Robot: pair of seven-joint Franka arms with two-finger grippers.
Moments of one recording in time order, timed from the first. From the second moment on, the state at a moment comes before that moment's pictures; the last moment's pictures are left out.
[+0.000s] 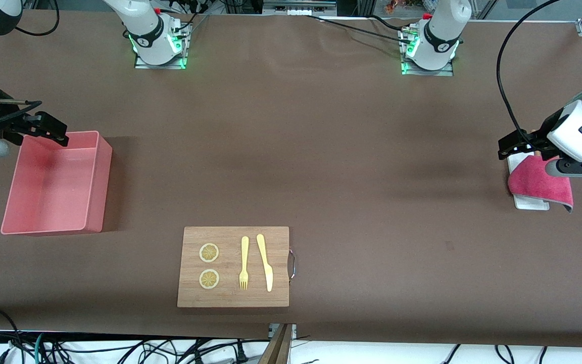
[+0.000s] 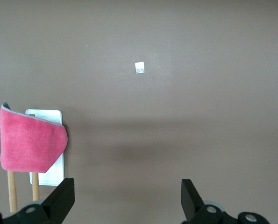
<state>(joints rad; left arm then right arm) -0.17 0.13 0.14 -1.57 0.00 1.65 -0.03 -0.06 0.10 0.12 -1.52 -0.05 1.63 0.06</state>
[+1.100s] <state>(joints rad) -0.17 0.19 0.14 -1.53 0.00 1.67 -0.03 -0.06 0.11 0.12 -1.51 -0.05 1.63 0.06</state>
